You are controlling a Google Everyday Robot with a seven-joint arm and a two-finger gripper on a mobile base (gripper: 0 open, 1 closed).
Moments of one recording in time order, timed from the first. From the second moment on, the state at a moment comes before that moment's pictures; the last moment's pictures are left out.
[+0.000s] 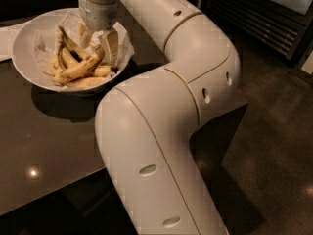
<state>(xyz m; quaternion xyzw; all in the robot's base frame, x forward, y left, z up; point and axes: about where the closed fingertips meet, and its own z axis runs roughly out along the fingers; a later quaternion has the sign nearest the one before) 0.688 0.148 0.898 -0.95 0.29 0.01 0.12</state>
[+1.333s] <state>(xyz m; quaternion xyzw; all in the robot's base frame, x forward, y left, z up) 0.691 0.148 0.893 -0.95 0.28 0.01 0.11</state>
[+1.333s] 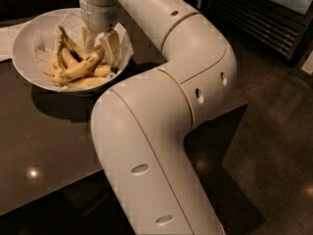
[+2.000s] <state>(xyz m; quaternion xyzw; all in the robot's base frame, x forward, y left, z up) 0.691 0.148 0.890 -0.95 0.28 0.01 0.11</state>
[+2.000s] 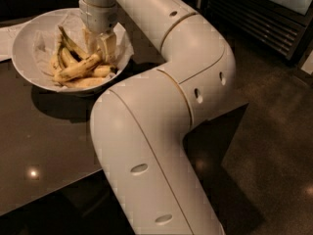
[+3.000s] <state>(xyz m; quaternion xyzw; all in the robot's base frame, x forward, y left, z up) 0.689 0.138 0.911 -0.93 0.34 0.00 0.15</state>
